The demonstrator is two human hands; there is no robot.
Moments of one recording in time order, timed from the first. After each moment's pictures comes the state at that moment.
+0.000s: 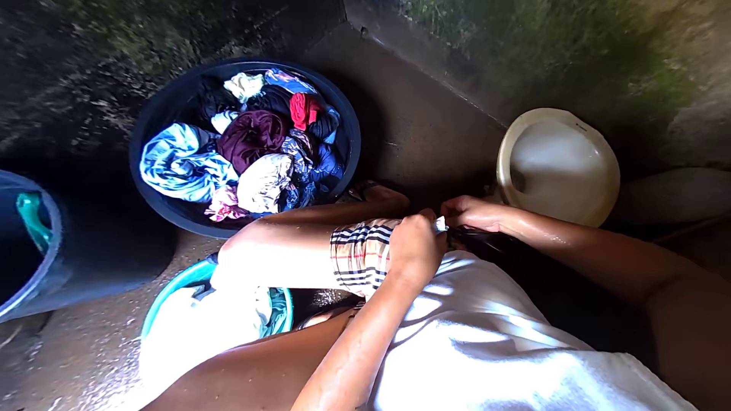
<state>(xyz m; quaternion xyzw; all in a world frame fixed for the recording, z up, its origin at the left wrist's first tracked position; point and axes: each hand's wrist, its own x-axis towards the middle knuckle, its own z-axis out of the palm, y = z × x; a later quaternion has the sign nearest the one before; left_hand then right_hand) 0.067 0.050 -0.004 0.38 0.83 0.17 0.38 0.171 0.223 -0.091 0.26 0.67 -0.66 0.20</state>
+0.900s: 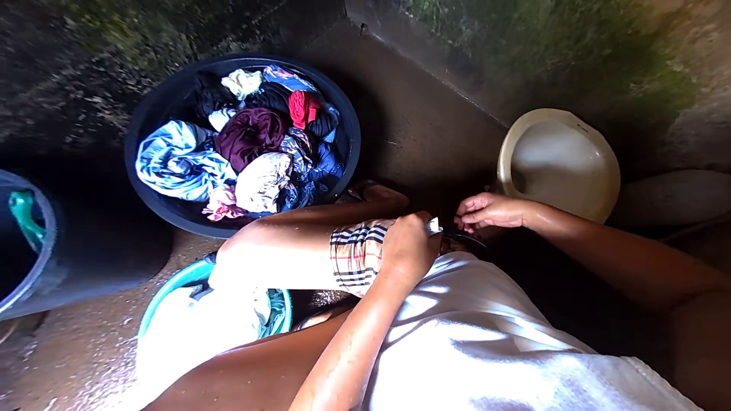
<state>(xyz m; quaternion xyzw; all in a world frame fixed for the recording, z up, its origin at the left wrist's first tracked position) 0.053 0.044 -0.014 0.39 0.81 0.19 0.39 0.198 0.261 -0.089 0.27 0.63 -0.69 0.24</state>
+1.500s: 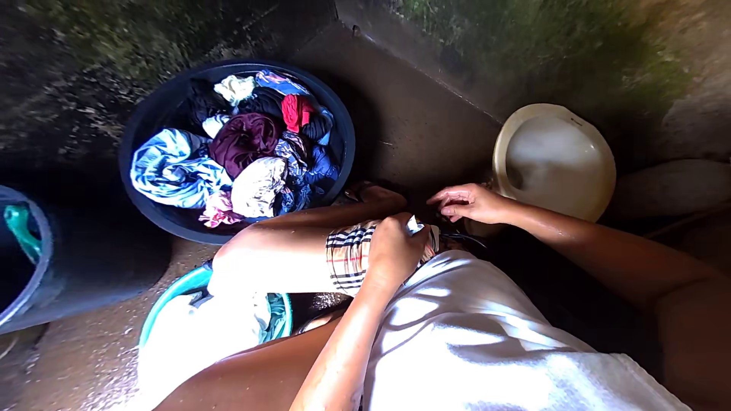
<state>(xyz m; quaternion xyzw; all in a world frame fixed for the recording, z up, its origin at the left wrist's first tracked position) 0.047 0.030 -0.022 0.33 0.82 0.28 0.38 0.178 0.235 -0.074 0.16 0.79 -0.59 0.09</state>
